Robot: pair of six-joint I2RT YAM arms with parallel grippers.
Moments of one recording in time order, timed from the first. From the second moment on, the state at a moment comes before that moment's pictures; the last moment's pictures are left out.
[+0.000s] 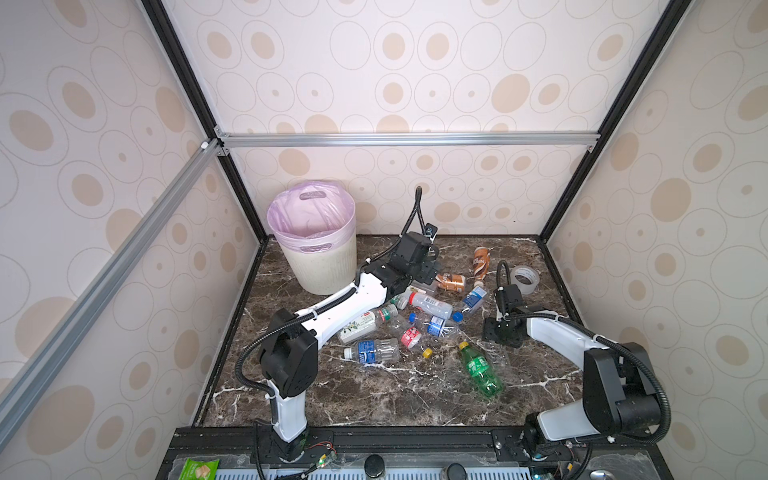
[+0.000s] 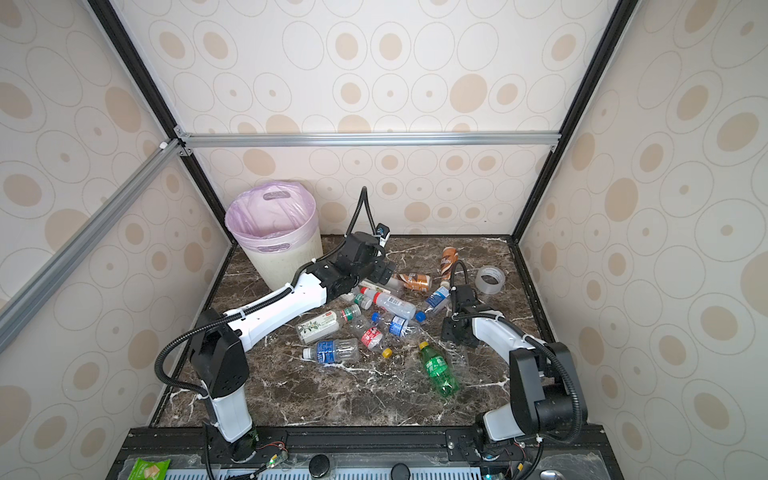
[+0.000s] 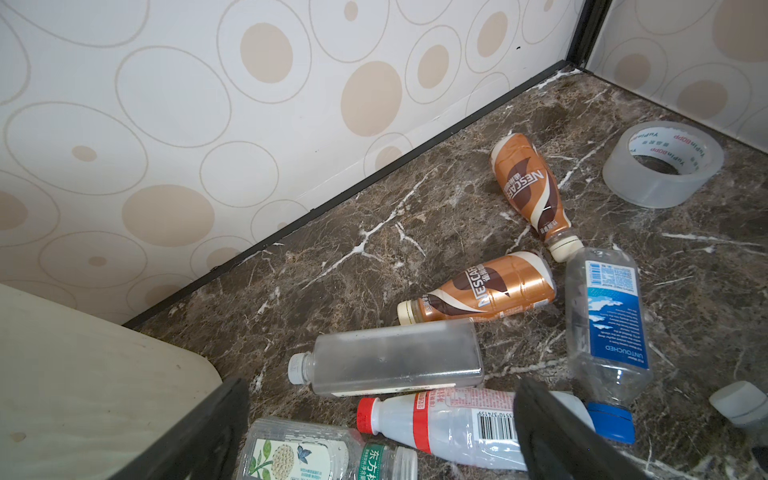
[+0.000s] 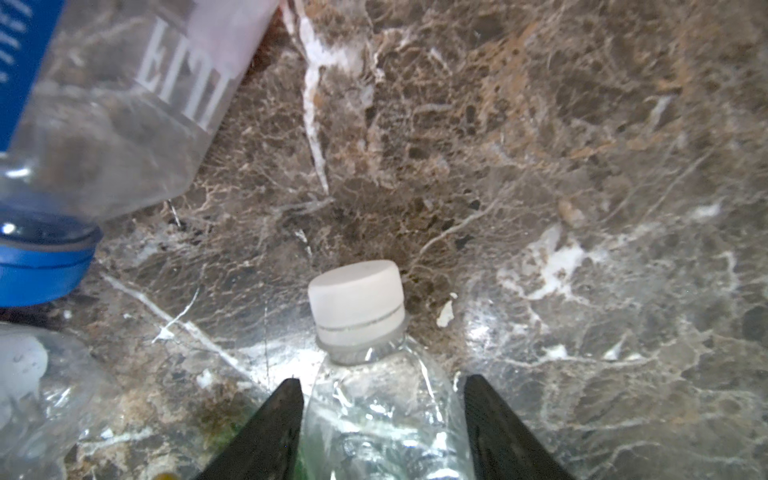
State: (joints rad) left arm -0.75 1.84 1.64 -0.35 -0.32 0.04; right arm 0.17 1.46 0.80 -0.60 0.05 0.40
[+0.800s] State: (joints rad) left arm -0.75 1.84 1.65 -0.36 -0.28 0.02; right arm 0.17 1.57 0.89 -0.63 0.06 0.34
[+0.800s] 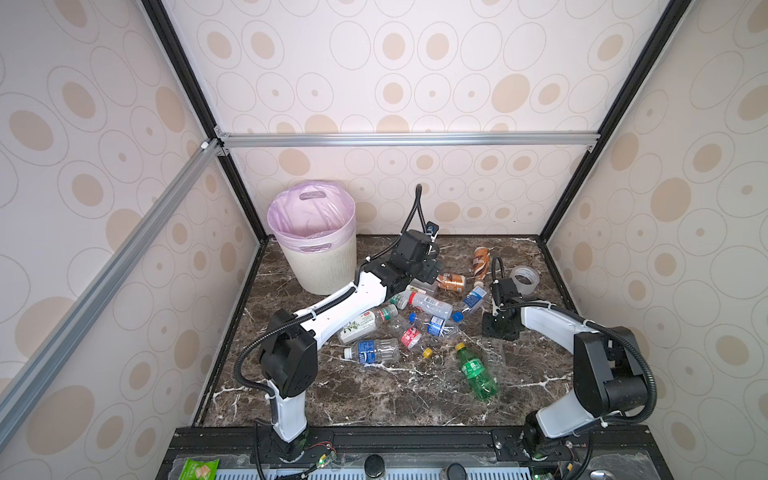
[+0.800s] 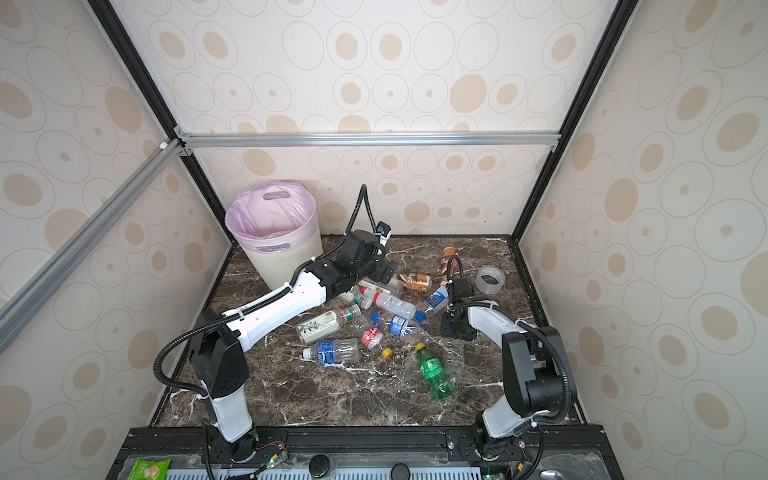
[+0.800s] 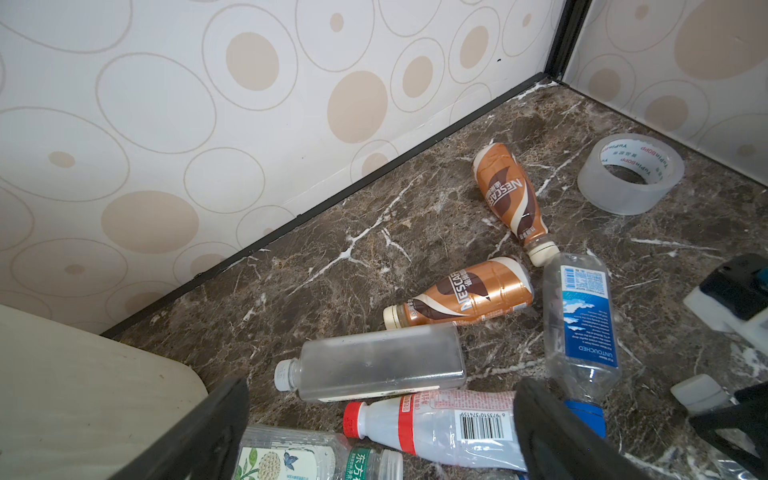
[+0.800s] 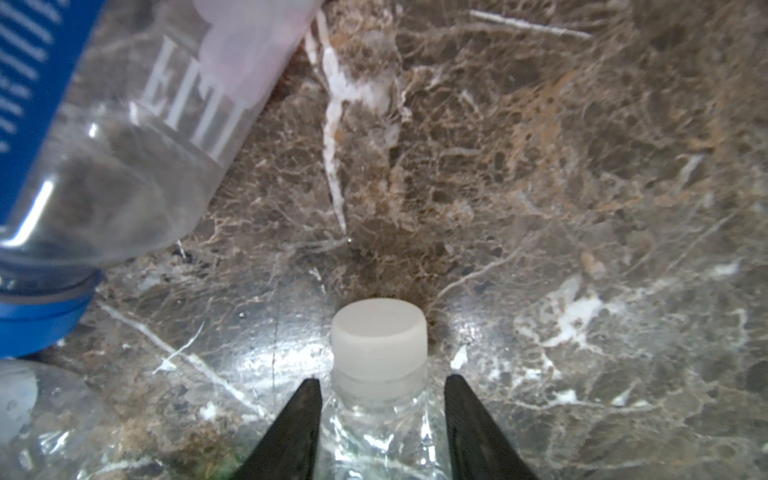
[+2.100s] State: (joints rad) left arm -0.76 1.81 1.62 -0.34 -0.29 0.01; right arm 0.13 1.64 0.93 -0.63 0.10 0.34
